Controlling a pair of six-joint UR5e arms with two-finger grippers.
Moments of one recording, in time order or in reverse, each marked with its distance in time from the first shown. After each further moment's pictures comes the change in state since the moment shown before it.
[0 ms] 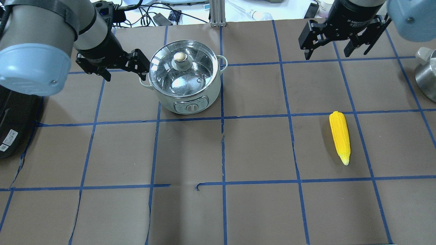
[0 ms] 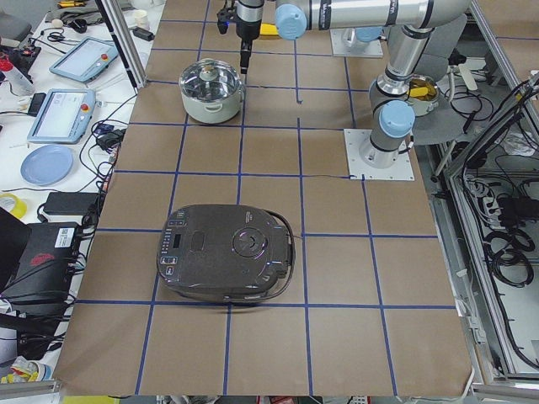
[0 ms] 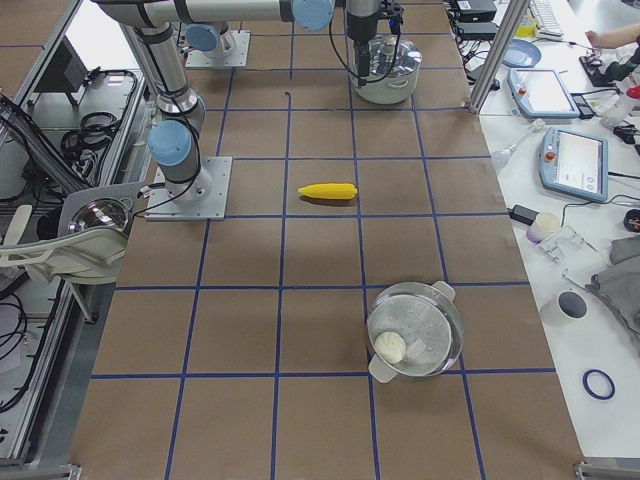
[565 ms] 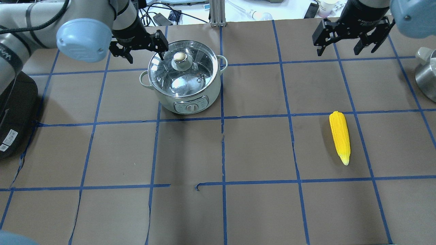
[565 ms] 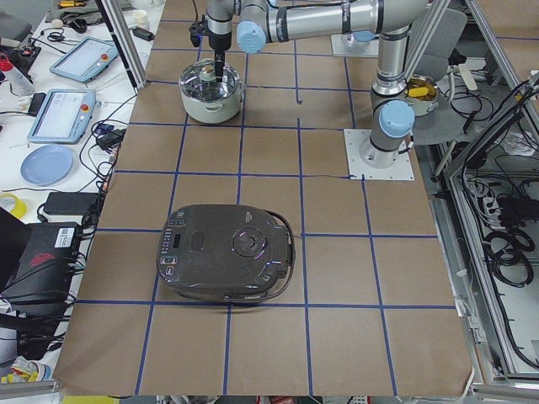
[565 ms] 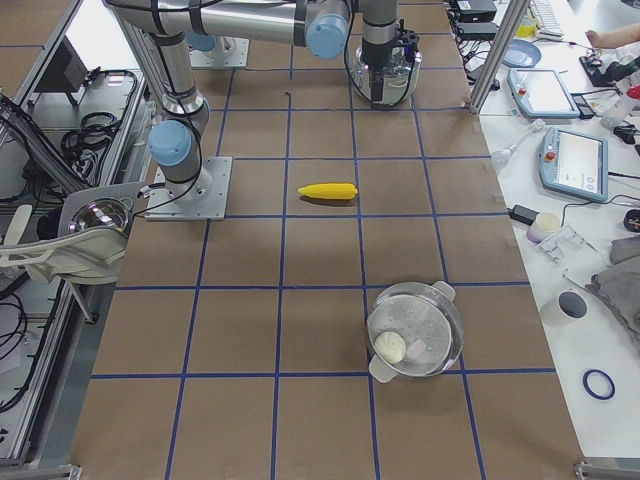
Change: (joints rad) left arm -0.058 -0.269 0.227 0.051 -0.001 -0.149; right arm -0.105 0.076 0.022 -0.079 0.003 -0.039
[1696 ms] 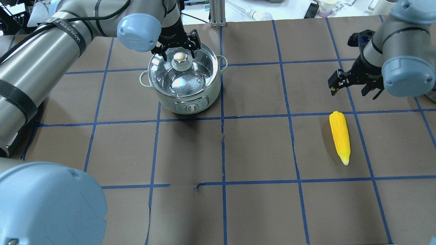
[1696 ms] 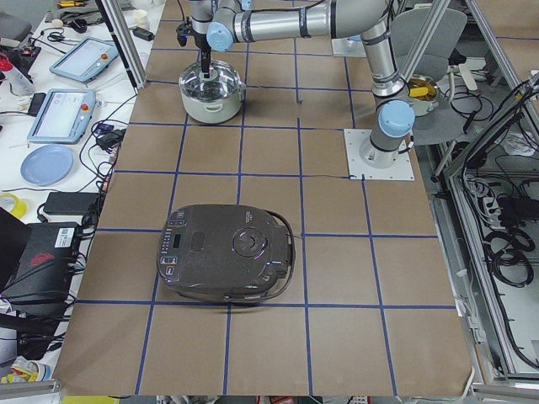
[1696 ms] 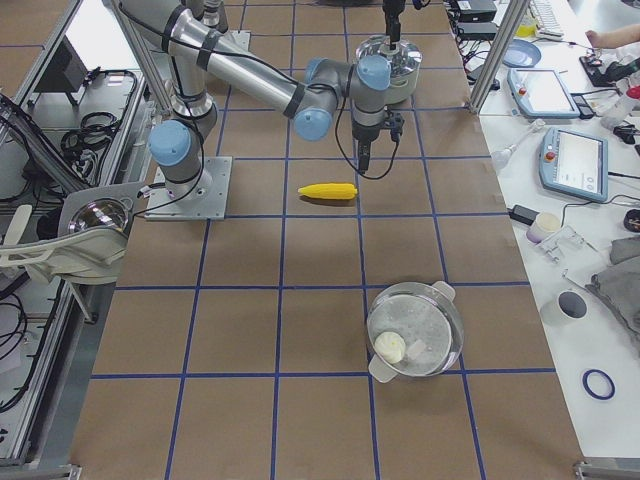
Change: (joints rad) left arm -0.092 -0.180 0.133 -0.002 0.007 -0.084; right arm -0.165 0.048 0.380 -0.378 0.007 -0.133
